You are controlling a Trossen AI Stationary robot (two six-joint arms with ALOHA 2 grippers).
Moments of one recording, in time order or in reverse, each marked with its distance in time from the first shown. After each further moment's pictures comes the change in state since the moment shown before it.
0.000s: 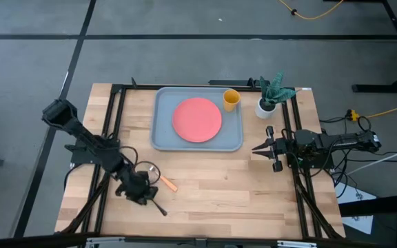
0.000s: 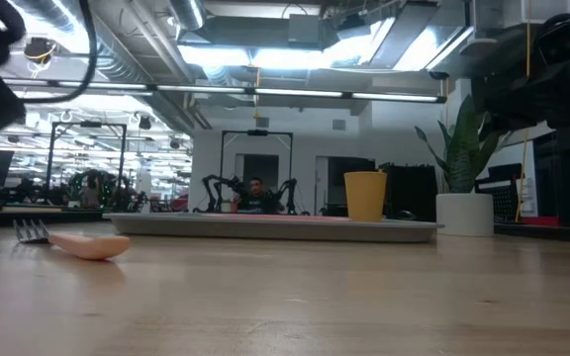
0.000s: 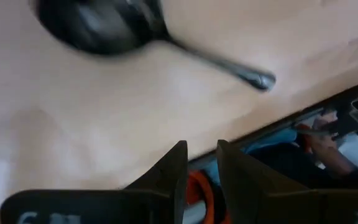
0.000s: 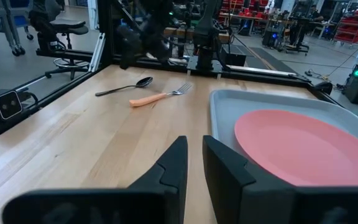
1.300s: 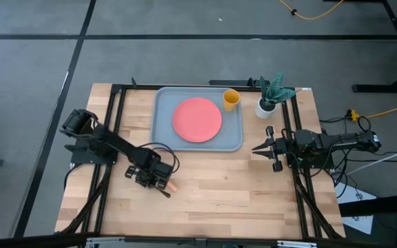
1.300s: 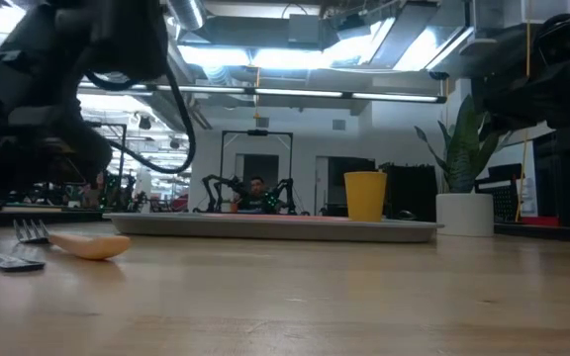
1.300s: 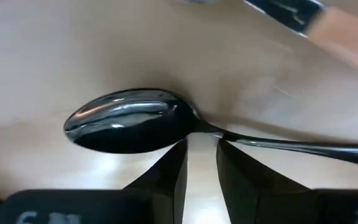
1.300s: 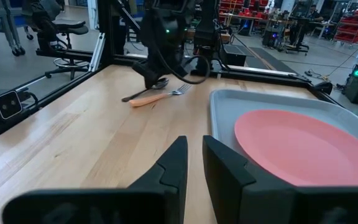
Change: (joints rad) left arm 0.316 0.344 0.251 -0.593 0.107 0.459; right arm 0.000 0.000 0.000 0.000 0.000 0.000
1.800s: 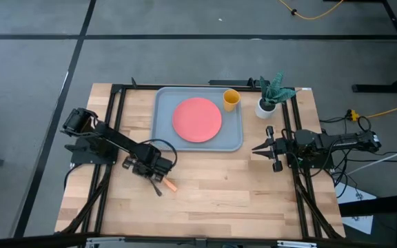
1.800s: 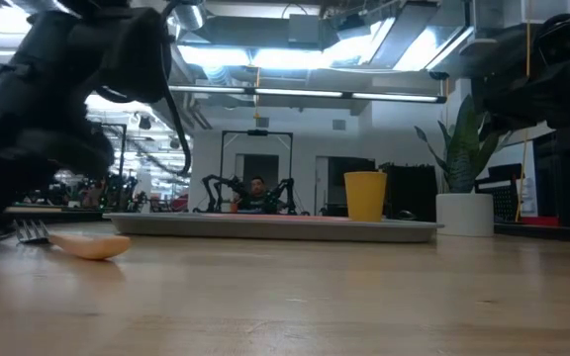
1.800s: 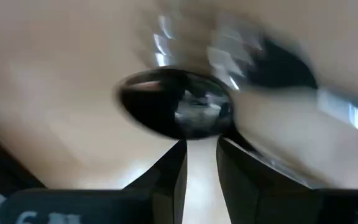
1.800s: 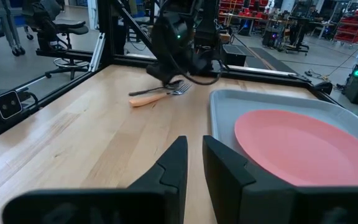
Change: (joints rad) left arm 0.060 -0.008 0.033 -0.208 -0.125 0.113; right arm 0.000 0.000 0.000 0.000 0.000 0.000
